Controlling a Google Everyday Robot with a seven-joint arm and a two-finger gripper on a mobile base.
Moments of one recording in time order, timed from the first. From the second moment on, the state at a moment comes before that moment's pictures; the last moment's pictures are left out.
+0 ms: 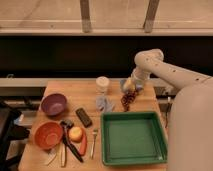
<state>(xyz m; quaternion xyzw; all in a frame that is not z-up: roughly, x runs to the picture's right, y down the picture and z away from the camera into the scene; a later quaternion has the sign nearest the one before) 0.201 -0.007 0.867 -0.21 0.15 0.69 0.67</state>
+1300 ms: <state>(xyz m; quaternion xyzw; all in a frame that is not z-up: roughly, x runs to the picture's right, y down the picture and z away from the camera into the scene) 0.180 -0.014 0.869 -0.21 0.14 0.68 0.69</state>
